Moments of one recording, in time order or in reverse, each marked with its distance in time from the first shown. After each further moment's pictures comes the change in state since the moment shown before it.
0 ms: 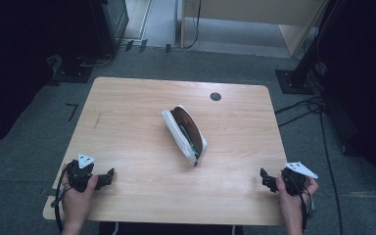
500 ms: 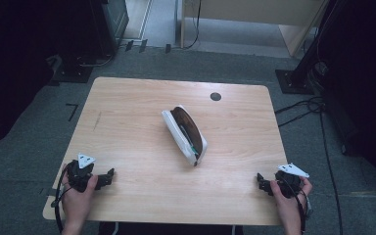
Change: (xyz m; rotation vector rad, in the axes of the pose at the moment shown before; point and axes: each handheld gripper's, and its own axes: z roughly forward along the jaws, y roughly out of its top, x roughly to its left) left arm 0.000 0.000 0.000 0.000 0.000 0.001; right arm 0.006 -0.010 0.010 0.091 0.006 -0.084
